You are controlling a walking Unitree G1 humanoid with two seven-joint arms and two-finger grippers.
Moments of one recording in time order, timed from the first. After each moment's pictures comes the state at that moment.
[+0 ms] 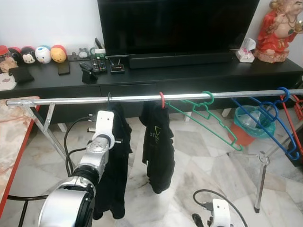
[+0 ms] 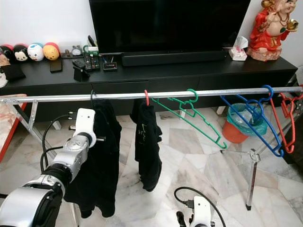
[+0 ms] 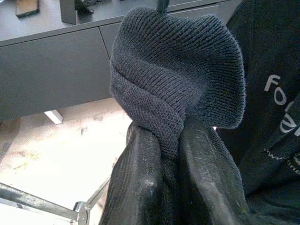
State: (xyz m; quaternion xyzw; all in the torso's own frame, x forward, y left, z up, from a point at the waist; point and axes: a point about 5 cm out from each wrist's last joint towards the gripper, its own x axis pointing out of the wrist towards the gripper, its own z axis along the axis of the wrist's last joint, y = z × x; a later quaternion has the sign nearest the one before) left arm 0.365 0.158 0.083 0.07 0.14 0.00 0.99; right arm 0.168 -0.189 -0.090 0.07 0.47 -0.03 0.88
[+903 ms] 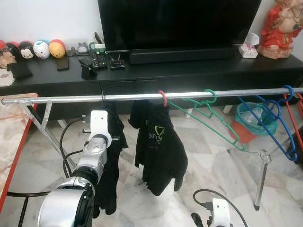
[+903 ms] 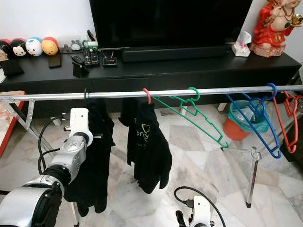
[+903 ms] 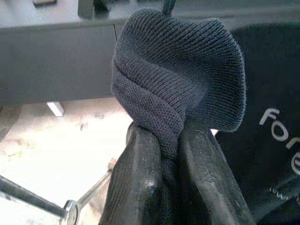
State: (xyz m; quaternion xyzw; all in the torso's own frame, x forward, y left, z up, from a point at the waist) left arm 0.371 0.162 0.093 0.03 0.12 0.04 0.99; right arm 0.169 -0.188 -0.090 0.08 0.46 -0.03 0.88
